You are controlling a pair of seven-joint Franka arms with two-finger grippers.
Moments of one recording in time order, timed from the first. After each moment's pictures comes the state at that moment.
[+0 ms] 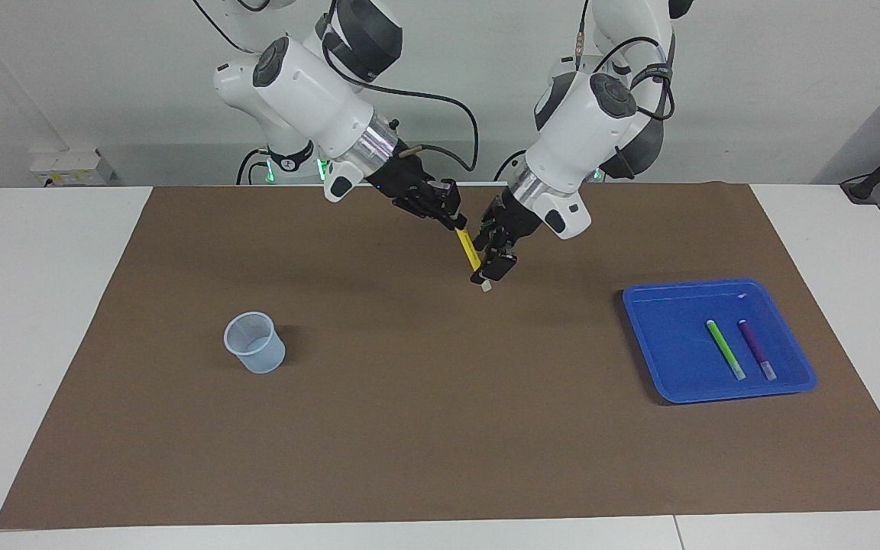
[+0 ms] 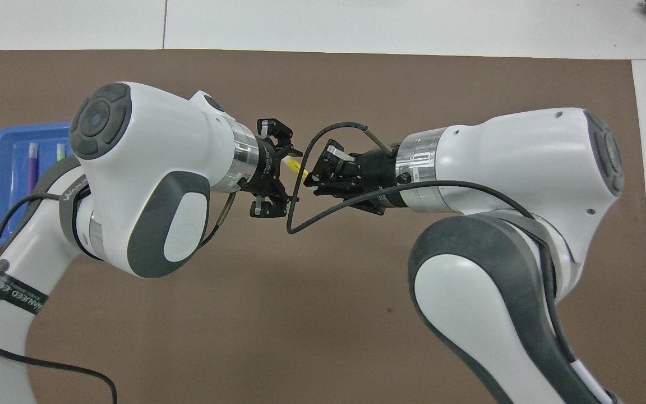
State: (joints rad) left arm -0.15 0.19 -0.40 -1.69 -0.34 2.11 -1.80; right arm 0.35 0.09 0.11 -1.74 0.70 2.16 0.70
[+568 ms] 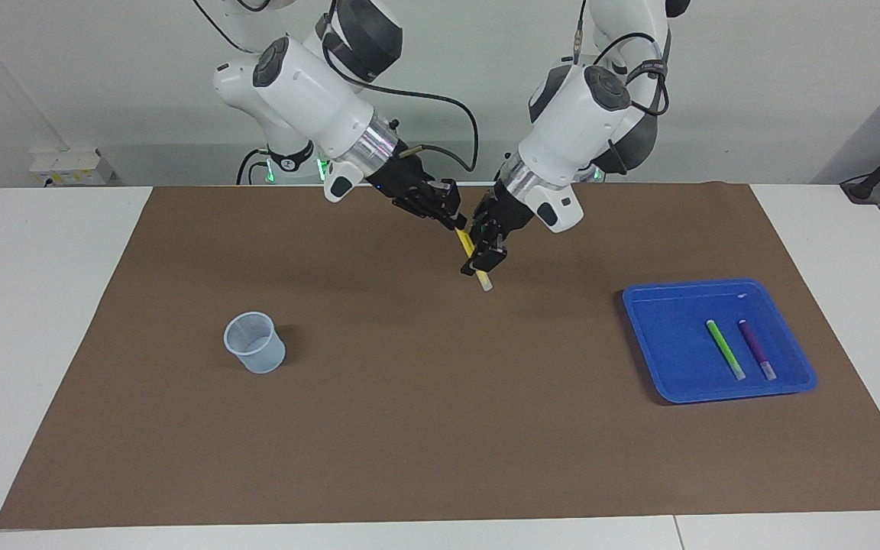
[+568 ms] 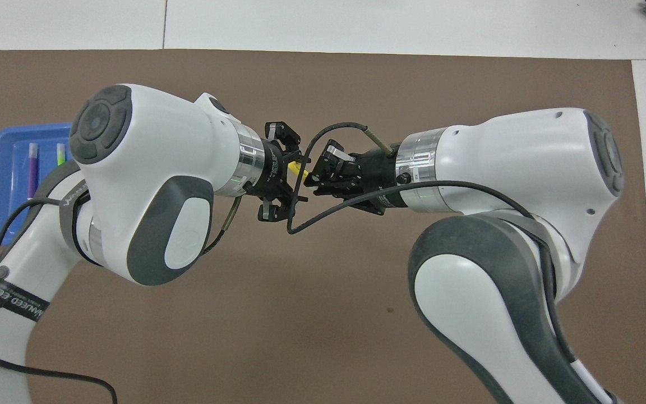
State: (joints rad) left arm -0.17 0.17 -0.39 -1.68 -0.37 2.10 -1.81; right arm 0.35 0.09 0.11 -1.74 0.70 2.16 0.70
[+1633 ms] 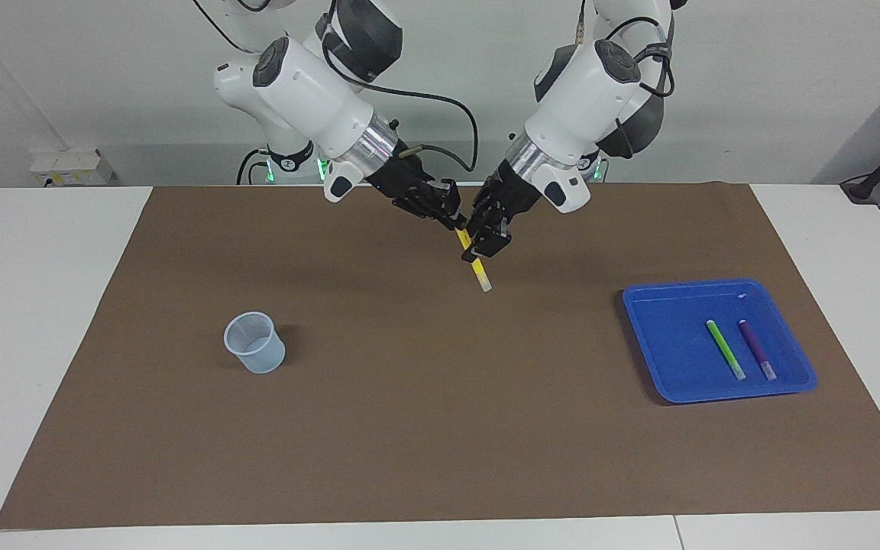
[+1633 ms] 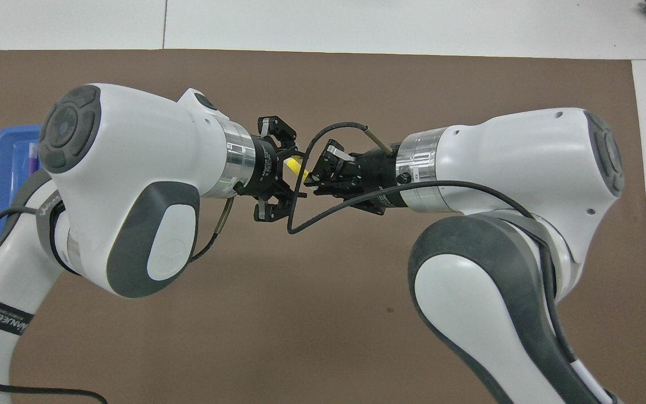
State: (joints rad) left arm -0.17 0.13 -0.40 -1.69 -0.38 2.11 -1.82; right arm 0.35 0.09 0.11 -1.74 0.70 2.16 0.70
